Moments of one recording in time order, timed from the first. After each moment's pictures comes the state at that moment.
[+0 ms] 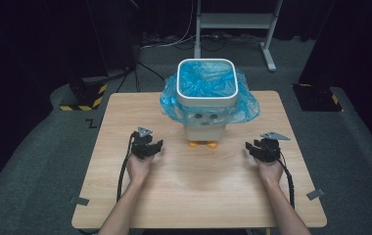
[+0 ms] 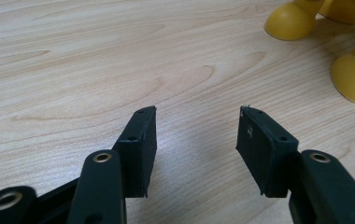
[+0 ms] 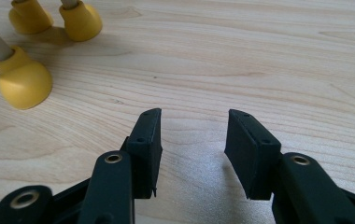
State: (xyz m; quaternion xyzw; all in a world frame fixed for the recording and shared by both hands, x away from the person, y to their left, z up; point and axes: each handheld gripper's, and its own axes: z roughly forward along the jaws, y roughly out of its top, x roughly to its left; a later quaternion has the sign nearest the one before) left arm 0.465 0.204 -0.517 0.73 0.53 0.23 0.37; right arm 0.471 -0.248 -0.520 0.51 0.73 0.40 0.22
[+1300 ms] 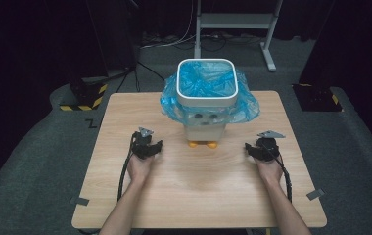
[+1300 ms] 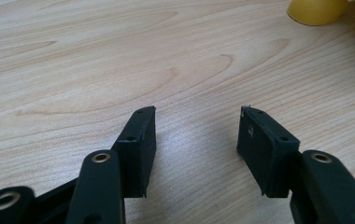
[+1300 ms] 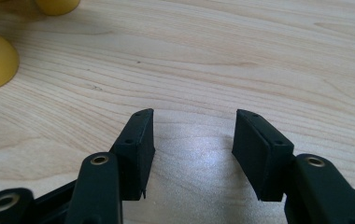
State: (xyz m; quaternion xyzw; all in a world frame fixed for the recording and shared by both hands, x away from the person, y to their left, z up) left arm 0.471 0.203 -0.526 0.74 0.53 0.24 0.34; right arm 0.479 -0.244 -0.523 0.51 0.75 0.35 0.24
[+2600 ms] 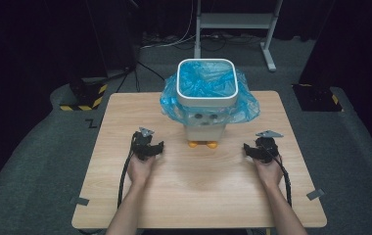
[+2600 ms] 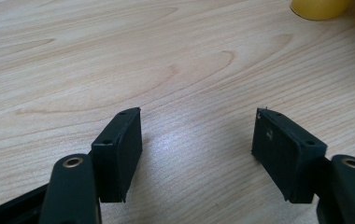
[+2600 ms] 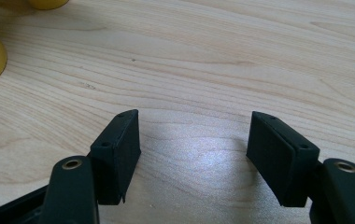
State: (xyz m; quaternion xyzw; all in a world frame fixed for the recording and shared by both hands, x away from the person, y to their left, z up) left arm 0.472 0.202 -0.526 0.74 0.53 0.24 0.33; right arm 0.480 -0.241 -0.524 0.51 0.75 0.33 0.24
